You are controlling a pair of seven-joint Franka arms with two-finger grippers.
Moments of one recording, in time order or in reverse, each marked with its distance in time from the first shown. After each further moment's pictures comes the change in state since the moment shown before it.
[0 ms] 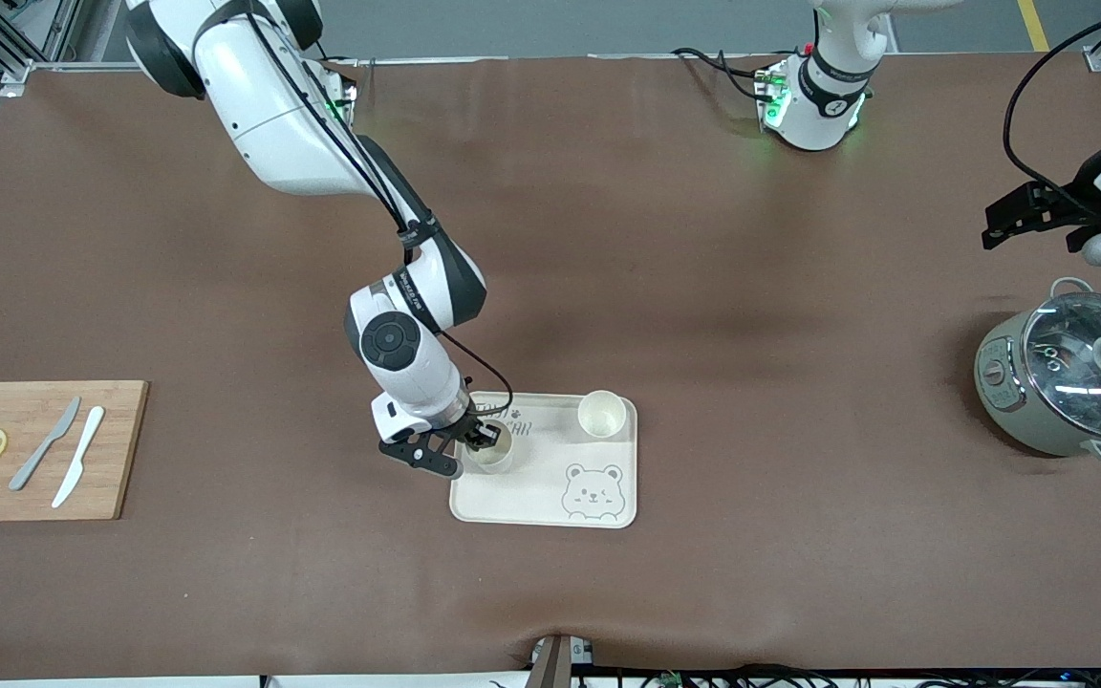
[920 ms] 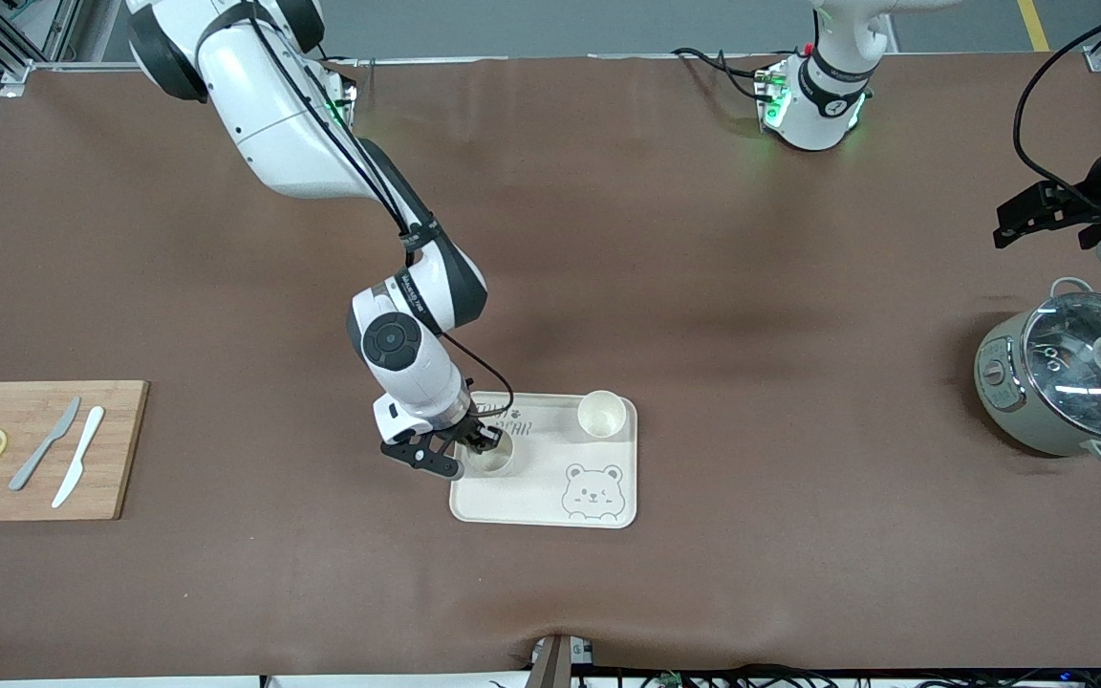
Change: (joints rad) left arm 0.015 -0.003 0.001 -0.003 0.016 0.001 0.001; right arm 0.001 0.011 0.000 0.000 0.000 0.026 0.001
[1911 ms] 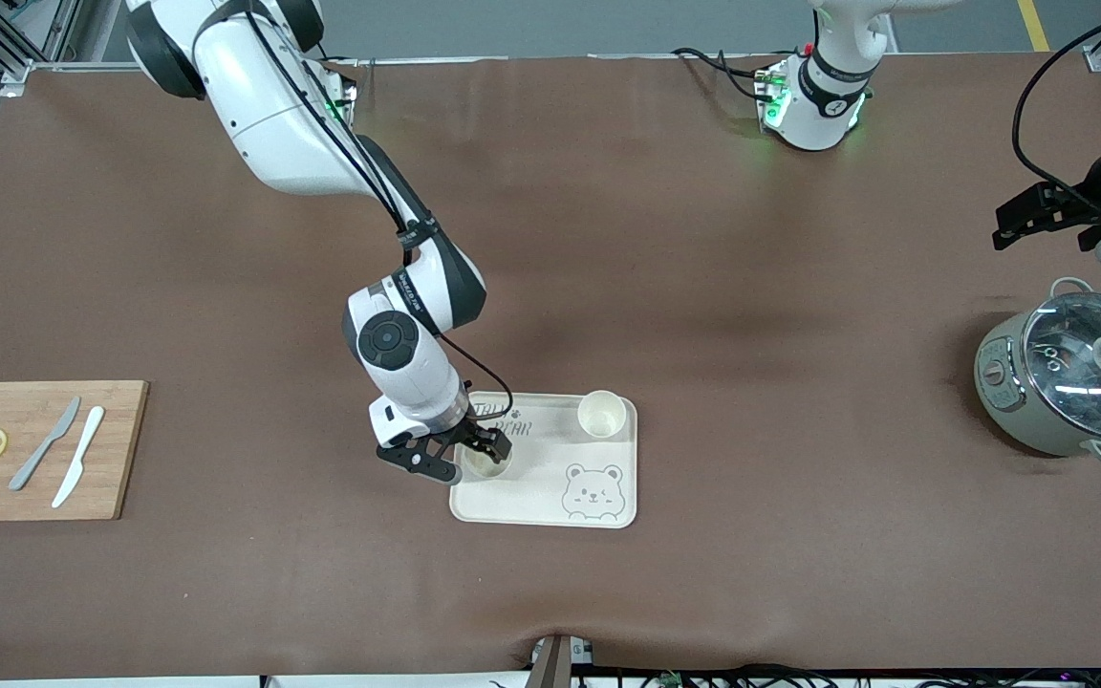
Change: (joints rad) left arm -0.001 0.000 -0.004 0.000 0.000 0.009 0.000; right arm 0.003 -0.017 -0.012 0.045 -0.006 -0.058 0.003
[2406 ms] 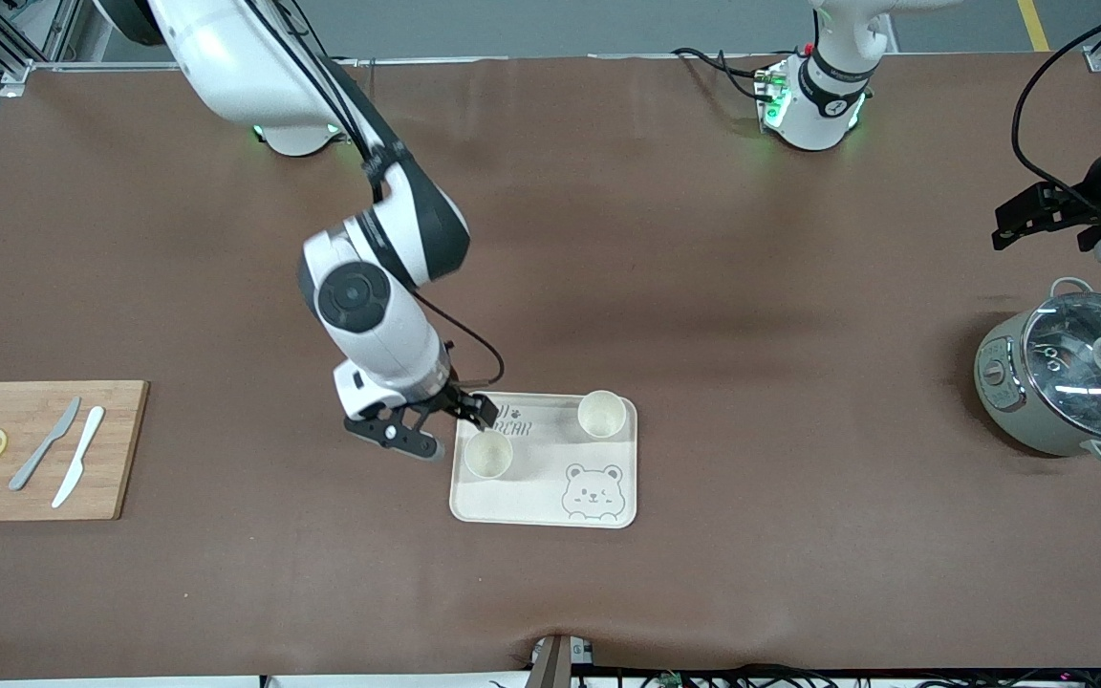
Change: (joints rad) left arm 0.000 0.000 -0.001 0.000 0.000 0.000 0.000; right arm -0.001 -0.246 0.000 0.028 0.000 -0.398 -0.011
